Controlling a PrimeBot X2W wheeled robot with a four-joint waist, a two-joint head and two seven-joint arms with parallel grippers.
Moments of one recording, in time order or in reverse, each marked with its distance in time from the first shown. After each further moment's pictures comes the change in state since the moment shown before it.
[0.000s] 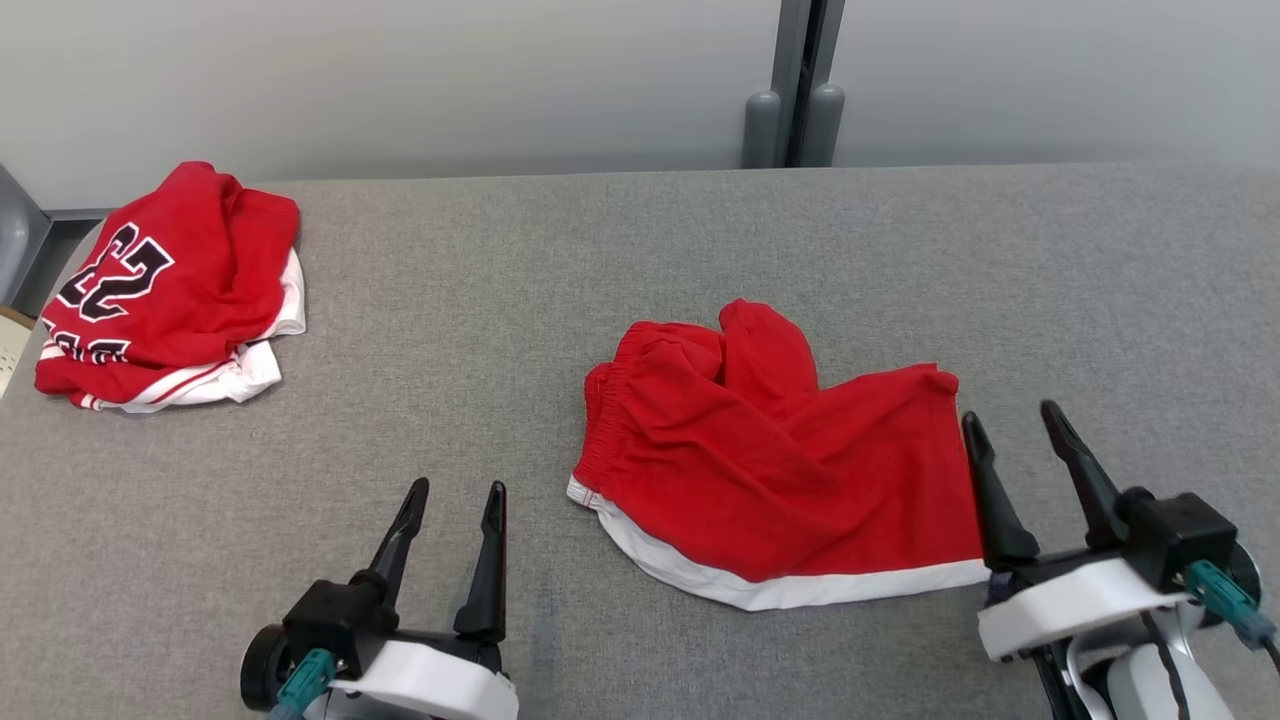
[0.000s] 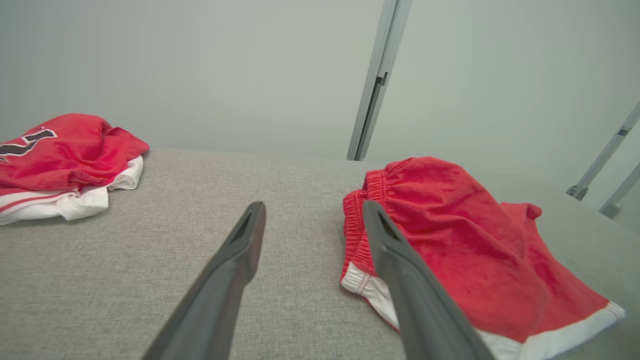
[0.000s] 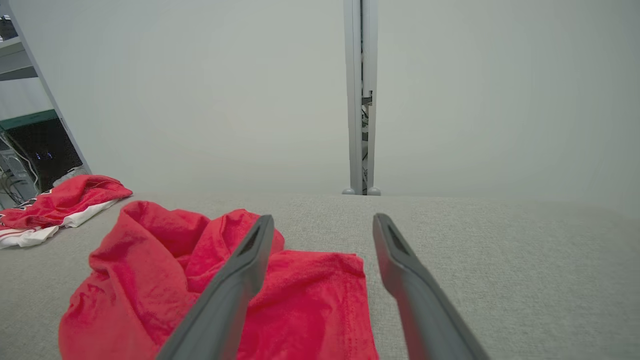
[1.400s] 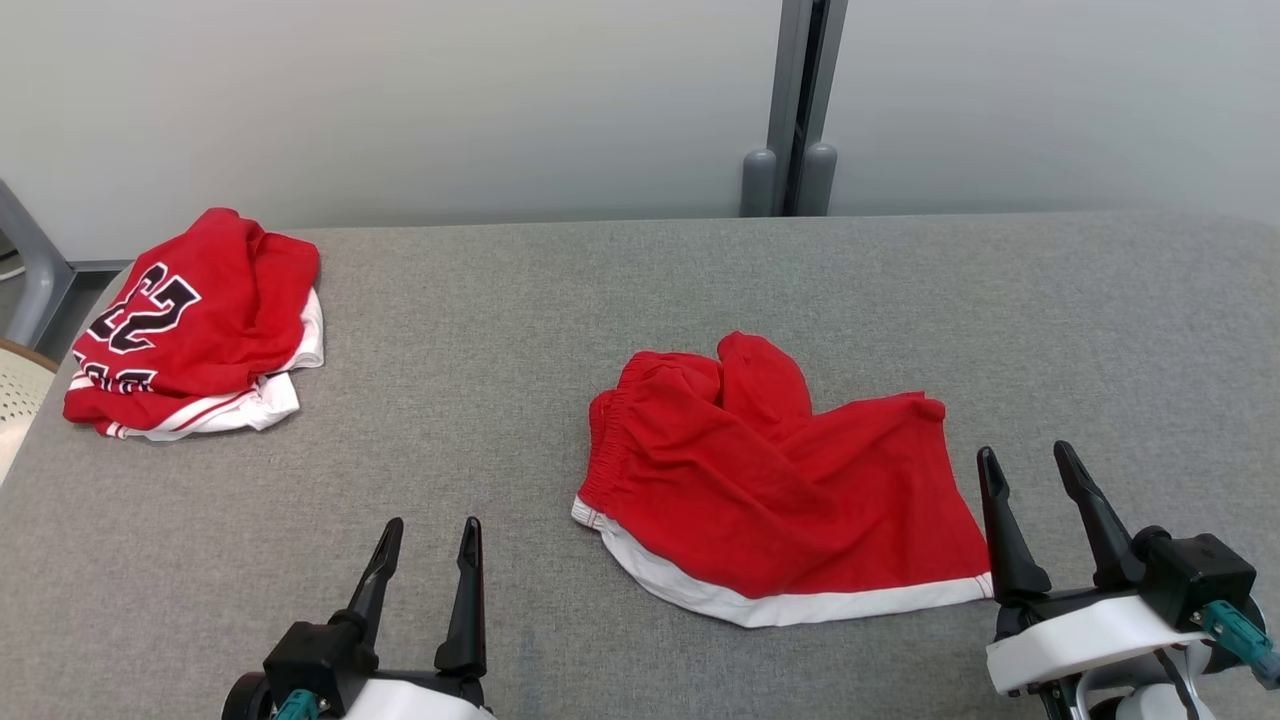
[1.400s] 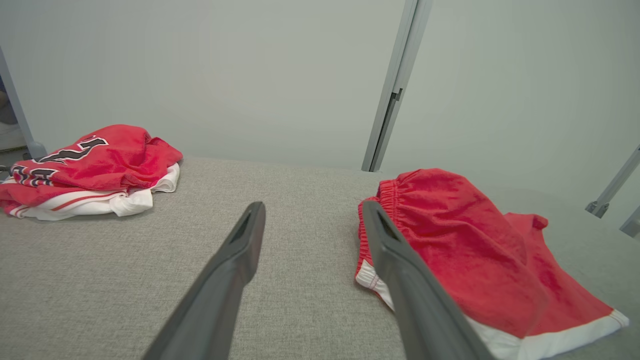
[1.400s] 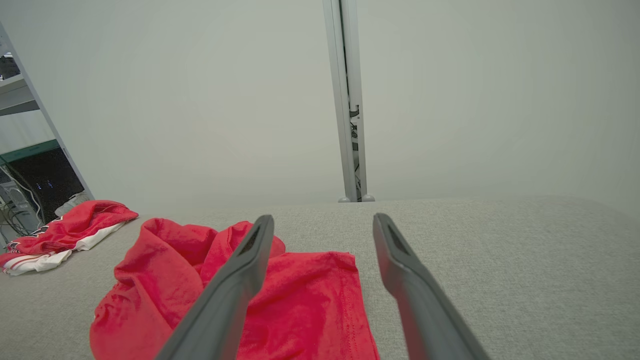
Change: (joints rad) left arm 0.081 0.000 0.039 -0.036 0.006 0.024 0.000; right arm 0.096 0.026 -0.051 -0.039 0.041 0.000 -0.004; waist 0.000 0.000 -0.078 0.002
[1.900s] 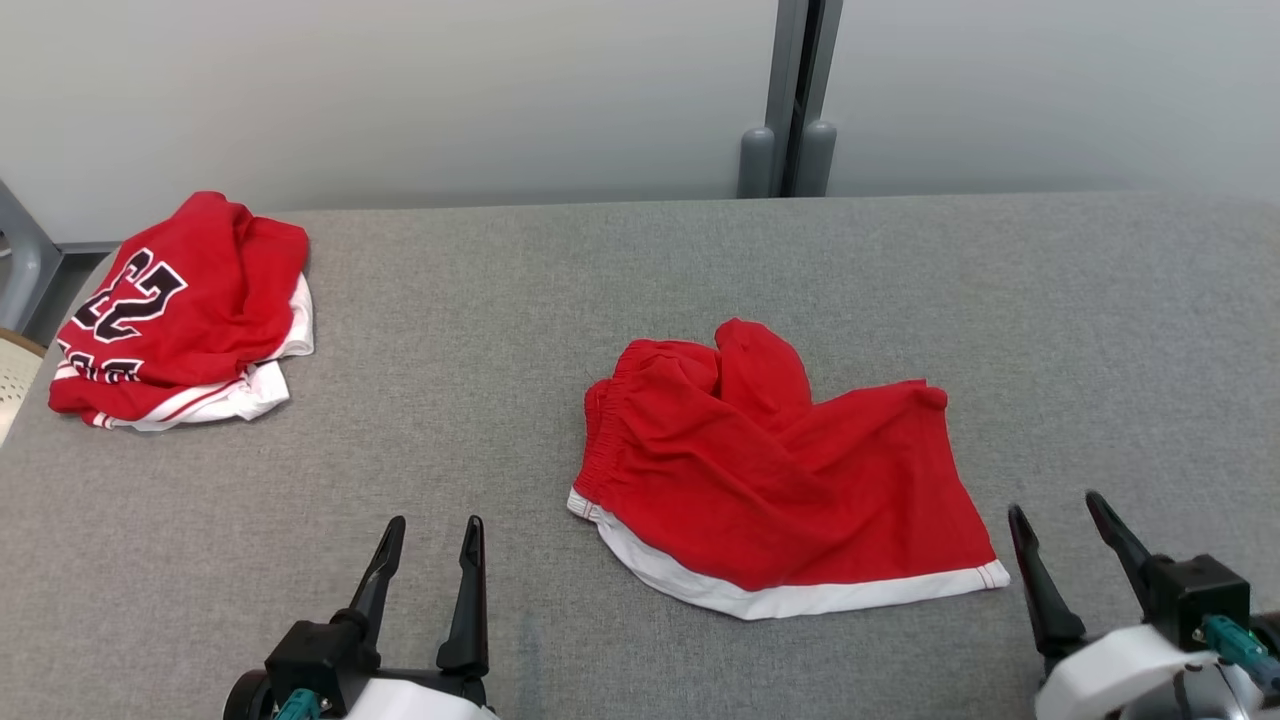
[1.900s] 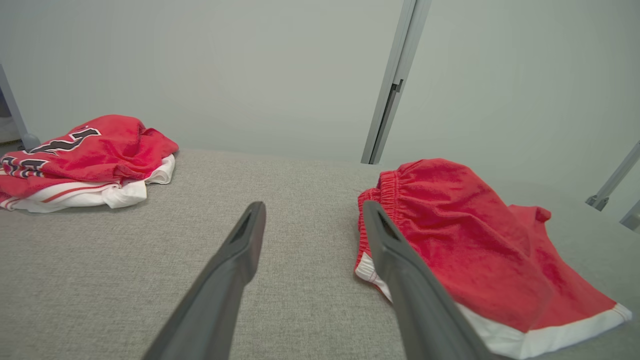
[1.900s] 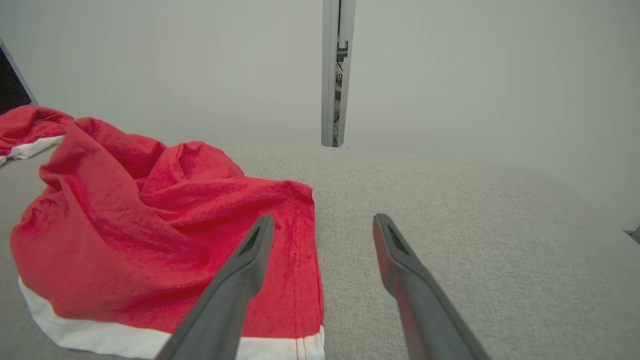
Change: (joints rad) left arm 0.000 0.000 -0.003 -0.005 0.001 0.000 0.000; right arm 0.043 -0.061 -0.032 0.021 -0.123 0.000 0.088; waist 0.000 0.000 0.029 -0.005
